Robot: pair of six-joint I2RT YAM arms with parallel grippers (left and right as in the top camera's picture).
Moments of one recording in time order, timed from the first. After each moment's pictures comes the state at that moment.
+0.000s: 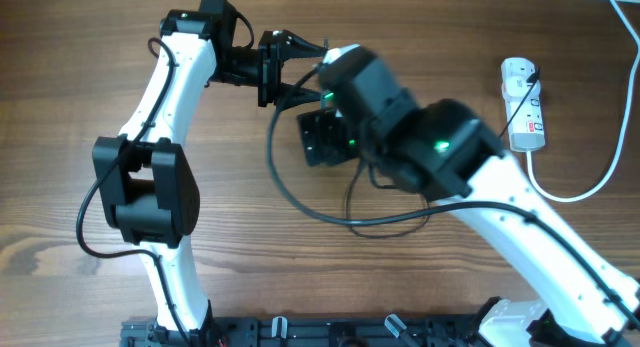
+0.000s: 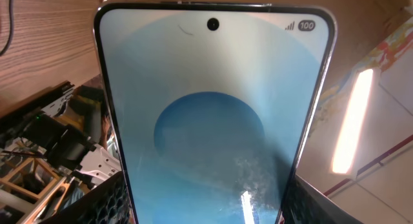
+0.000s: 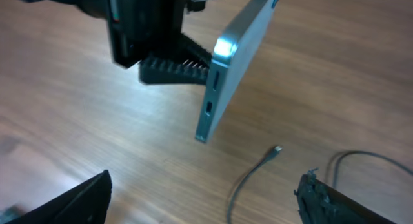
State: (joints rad) left arm -0.14 2.12 1.86 -1.31 1.52 -0.60; right arm 0.81 1.58 1.80 -1.15 0.18 0.41
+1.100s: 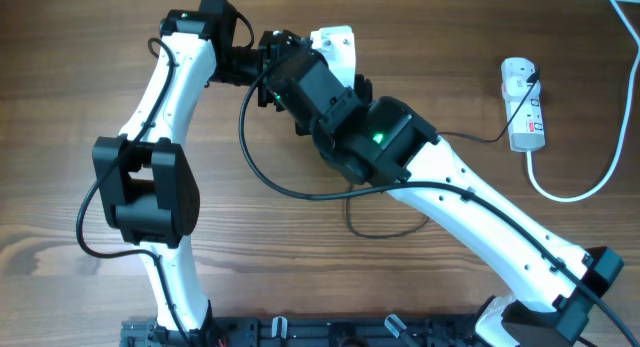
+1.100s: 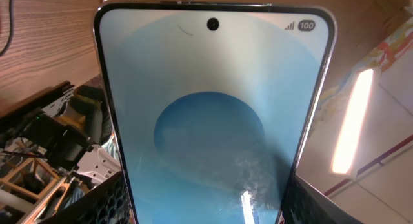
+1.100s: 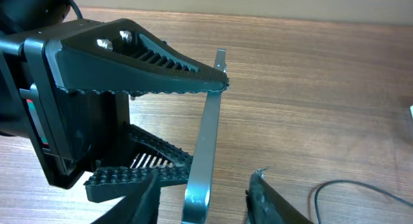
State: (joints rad) left arm -0.14 2.12 1.86 -1.31 1.52 -0.60; right arm 0.87 1.71 1.81 -0.98 0.53 0.57
